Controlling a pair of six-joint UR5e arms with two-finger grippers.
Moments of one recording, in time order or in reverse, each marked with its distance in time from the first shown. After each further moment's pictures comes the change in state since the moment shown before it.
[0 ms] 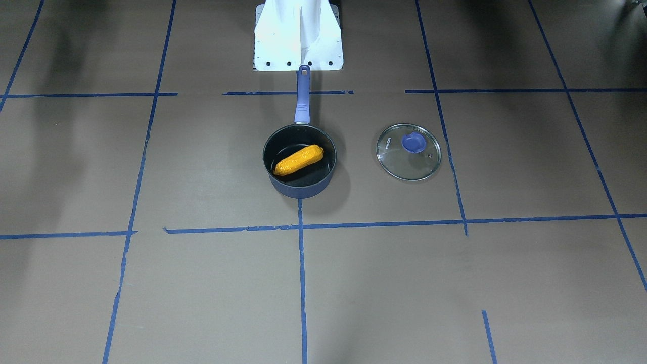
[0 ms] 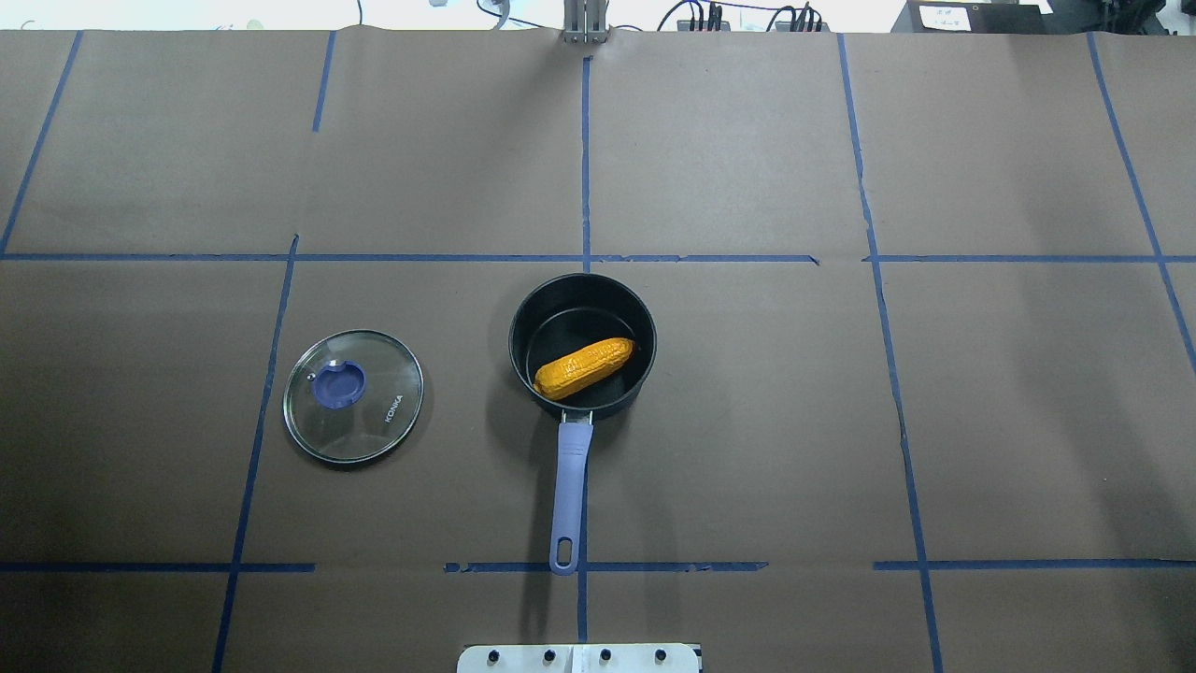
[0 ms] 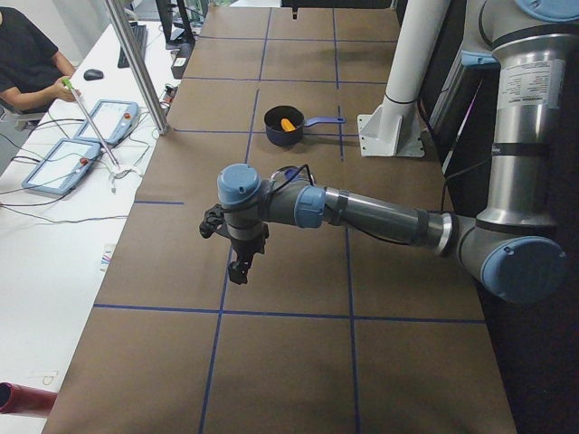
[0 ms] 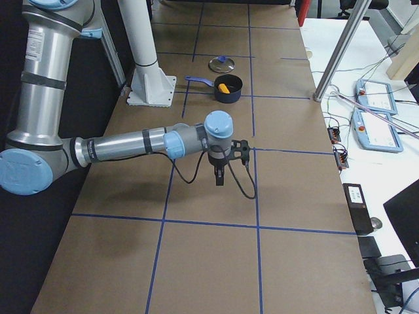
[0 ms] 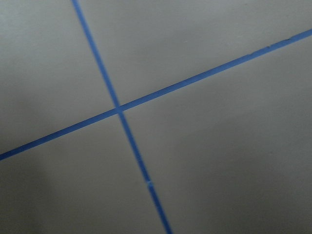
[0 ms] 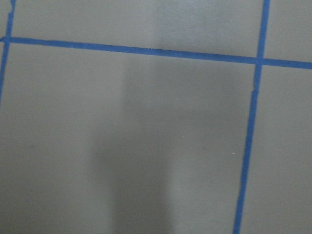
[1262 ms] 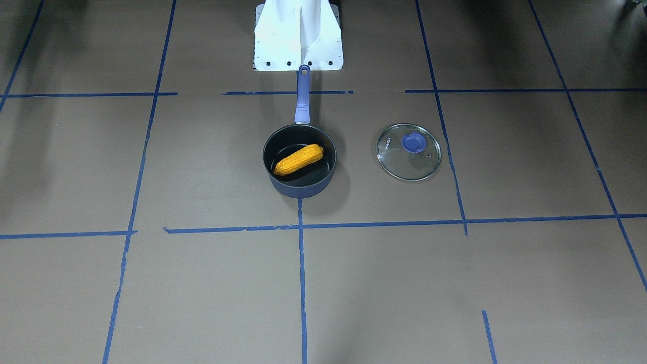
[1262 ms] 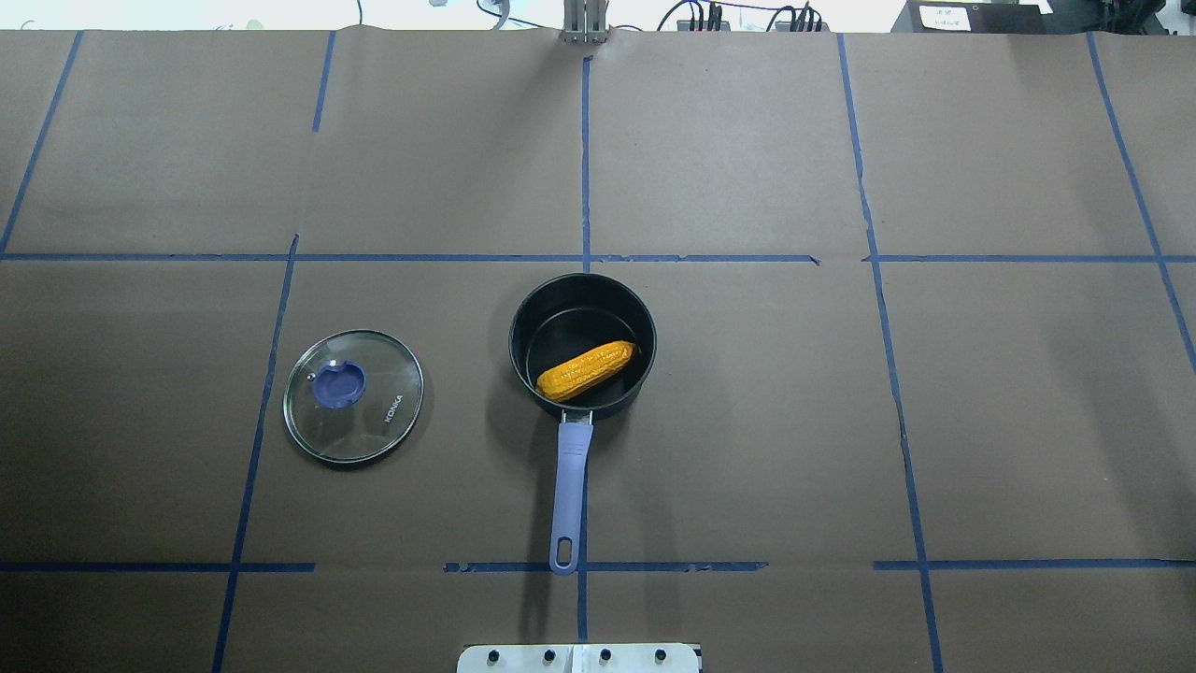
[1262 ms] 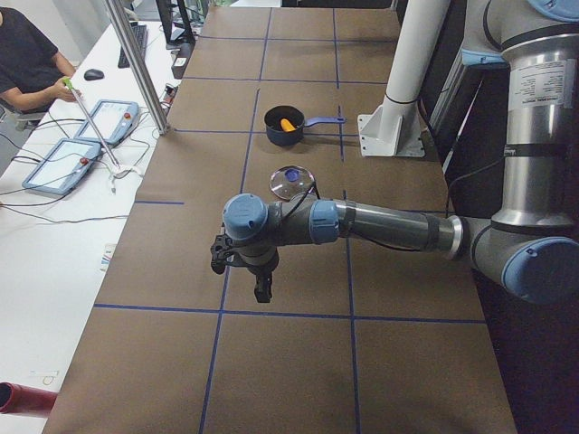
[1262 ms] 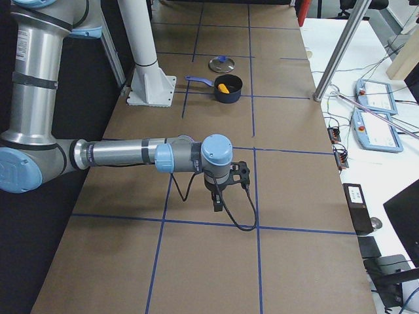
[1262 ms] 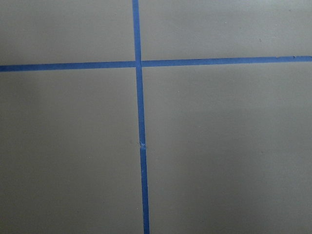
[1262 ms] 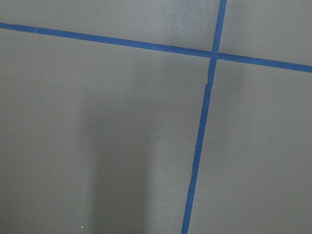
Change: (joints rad) left arm -0.033 0.062 0.000 0.089 -0.103 -0.220; right arm 0.112 0.024 -0.027 -0.150 0.004 -0.213
